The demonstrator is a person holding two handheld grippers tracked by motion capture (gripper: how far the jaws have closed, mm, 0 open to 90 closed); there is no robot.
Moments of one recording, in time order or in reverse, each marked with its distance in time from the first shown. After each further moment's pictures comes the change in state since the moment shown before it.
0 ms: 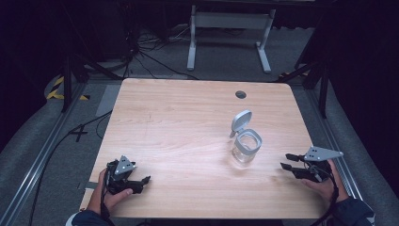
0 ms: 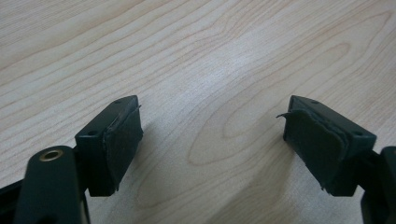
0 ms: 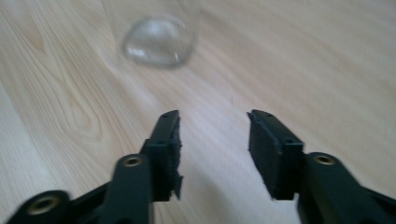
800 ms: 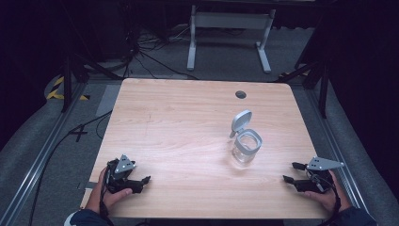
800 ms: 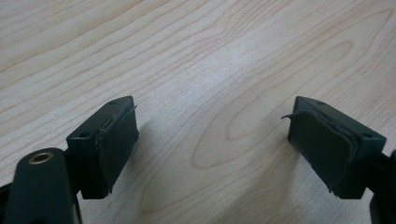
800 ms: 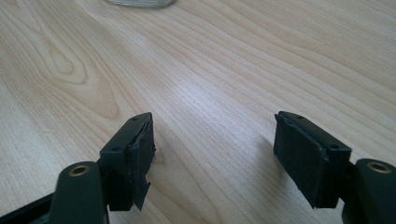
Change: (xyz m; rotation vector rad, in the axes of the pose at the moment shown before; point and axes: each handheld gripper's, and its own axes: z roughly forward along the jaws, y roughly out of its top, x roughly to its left) left arm 0.003 0.001 0.001 0.007 -0.007 0.019; right arm 0.003 -0.032 0.001 0.027 -0.005 0.078
